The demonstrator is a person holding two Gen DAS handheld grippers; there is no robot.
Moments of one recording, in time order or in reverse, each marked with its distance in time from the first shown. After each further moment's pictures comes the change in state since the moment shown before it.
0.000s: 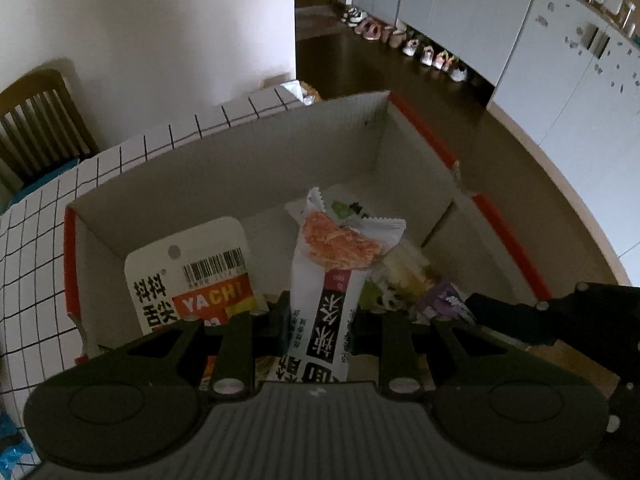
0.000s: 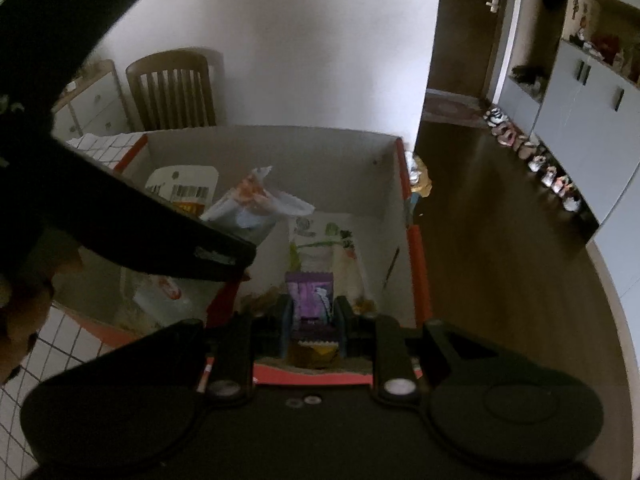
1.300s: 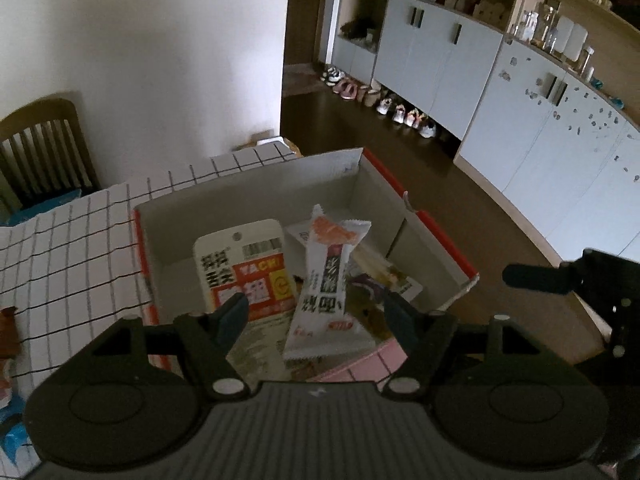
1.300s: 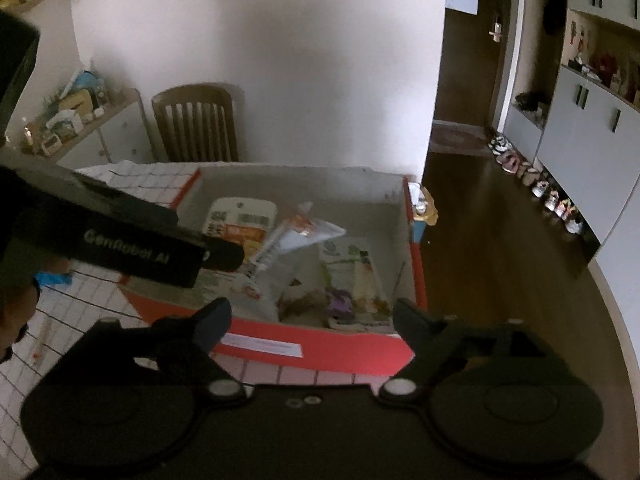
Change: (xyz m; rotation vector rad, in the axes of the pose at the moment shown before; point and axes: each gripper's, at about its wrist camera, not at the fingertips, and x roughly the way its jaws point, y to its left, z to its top) left arm -0.111 0.030 -0.053 -0.014 -0.200 -0.093; right arm -0.083 0.020 -0.012 -0.008 -0.111 0.034
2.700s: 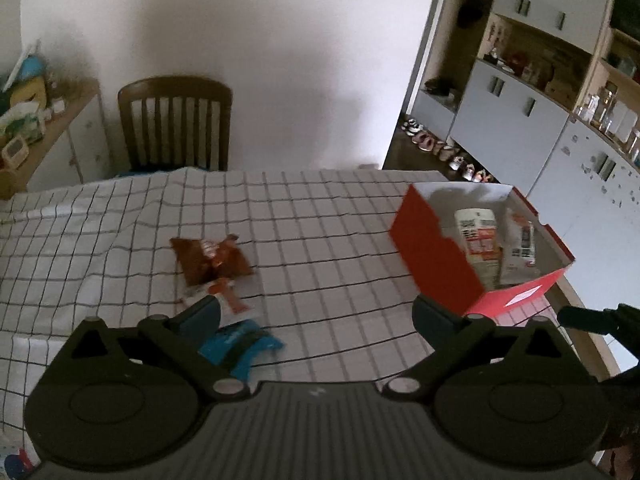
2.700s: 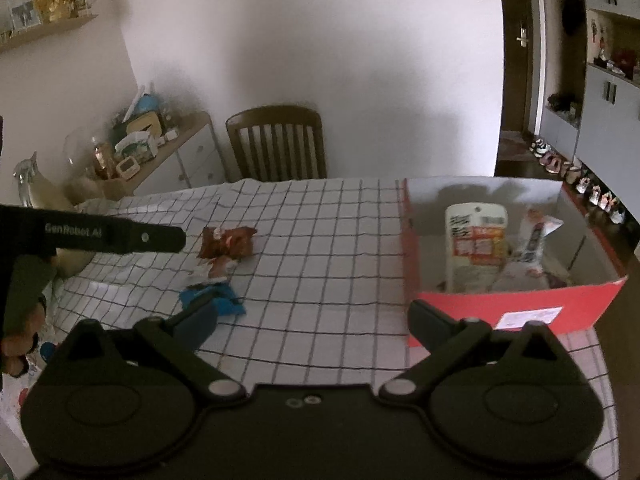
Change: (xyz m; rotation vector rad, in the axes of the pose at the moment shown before) left arm -0.155 0.264 -0.125 -0.205 -0.127 0.098; right arm -0.015 0.248 -0.007 0.077 -0.065 0.095
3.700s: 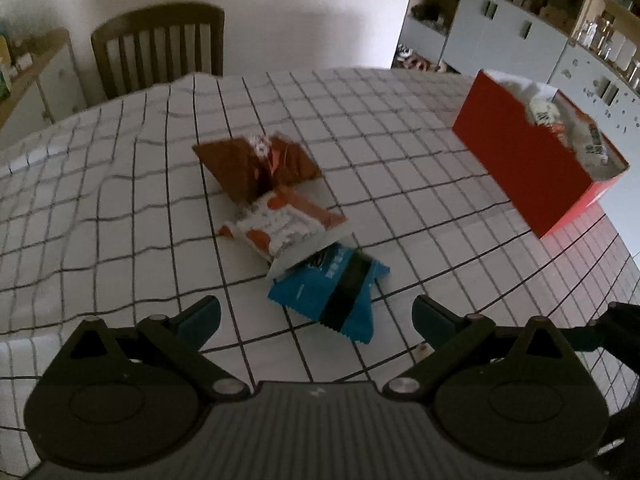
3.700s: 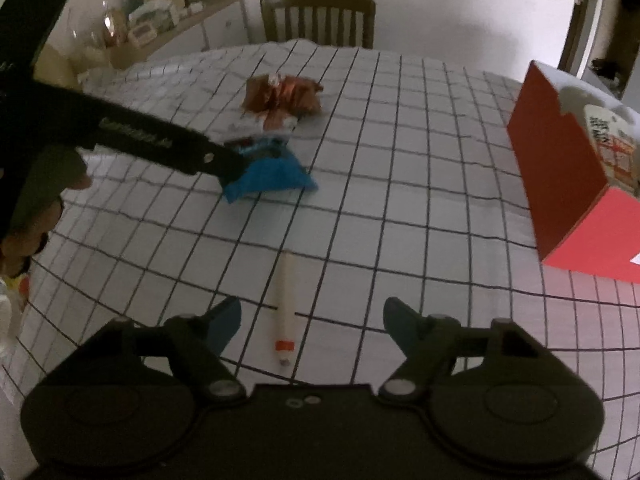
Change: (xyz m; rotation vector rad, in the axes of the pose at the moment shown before) left arm 0.108 0.094 -0.047 0.117 0.208 -0.035; right arm 0.123 0.091 -0.070 -0.121 0.308 -0.010
